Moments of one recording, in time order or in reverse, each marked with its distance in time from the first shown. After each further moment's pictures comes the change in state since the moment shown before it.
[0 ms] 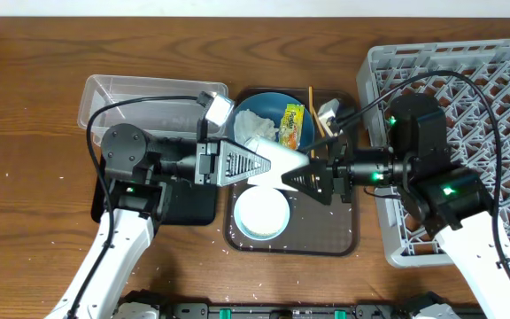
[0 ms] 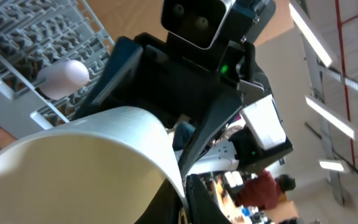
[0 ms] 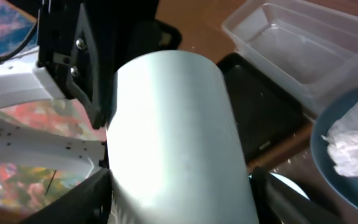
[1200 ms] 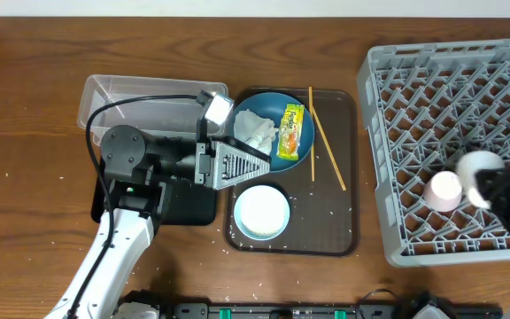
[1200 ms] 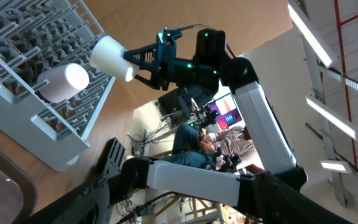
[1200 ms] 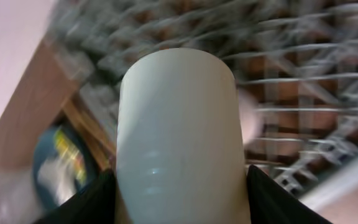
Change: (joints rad) left arm 0.005 0.003 0.000 0.017 -0.010 -0.012; right arm -1.117 -0.130 0.010 -0.575 0.581 0.131
